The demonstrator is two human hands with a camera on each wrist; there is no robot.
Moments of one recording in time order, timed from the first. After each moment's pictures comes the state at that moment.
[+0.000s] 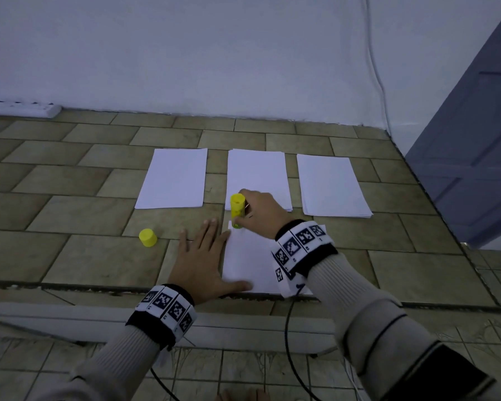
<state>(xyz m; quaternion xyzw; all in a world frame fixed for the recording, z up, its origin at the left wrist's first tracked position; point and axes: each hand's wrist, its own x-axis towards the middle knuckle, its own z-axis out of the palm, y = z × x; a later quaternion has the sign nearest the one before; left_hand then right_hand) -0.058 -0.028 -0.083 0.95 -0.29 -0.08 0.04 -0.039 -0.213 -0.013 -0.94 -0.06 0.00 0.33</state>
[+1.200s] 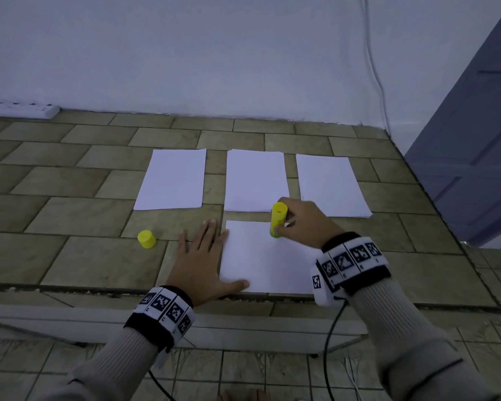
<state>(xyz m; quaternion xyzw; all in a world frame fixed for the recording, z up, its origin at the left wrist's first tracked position) -0.058 -0.028 -0.085 0.95 -0.30 -0.08 0.02 -0.085 -0.278 -0.011 -0.91 -0.04 0.00 0.40</state>
